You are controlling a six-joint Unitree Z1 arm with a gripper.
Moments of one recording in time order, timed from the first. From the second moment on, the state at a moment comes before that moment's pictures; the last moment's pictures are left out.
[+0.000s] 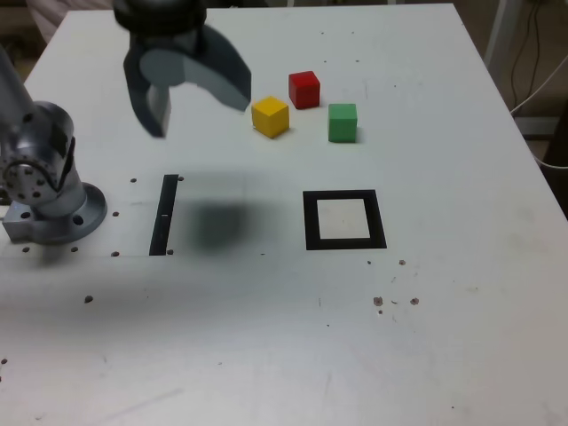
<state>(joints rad) 0.11 1.44 -1.14 1.33 0.06 0.09</state>
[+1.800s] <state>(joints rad) 0.68 2.06 -1.86 1.44 0.16 0.55</state>
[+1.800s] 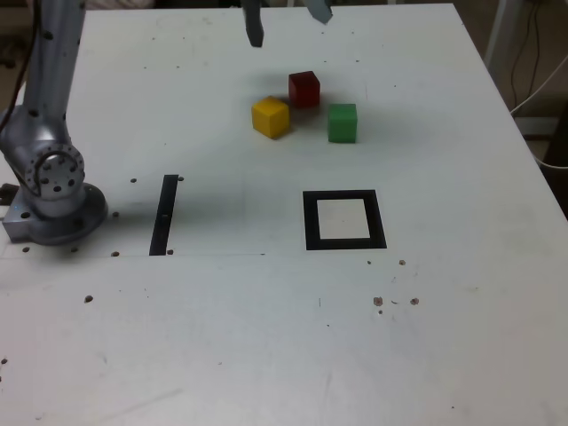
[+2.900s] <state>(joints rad) 0.64 2.18 -1.70 1.21 0.10 0.53</state>
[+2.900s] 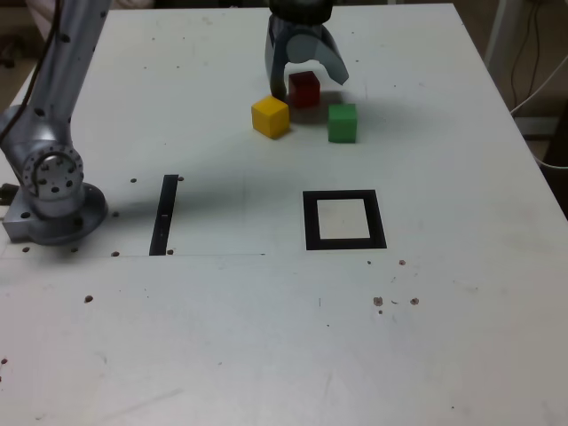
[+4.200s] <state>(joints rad) 0.64 2.16 -1.68 1.16 0.07 0.51</state>
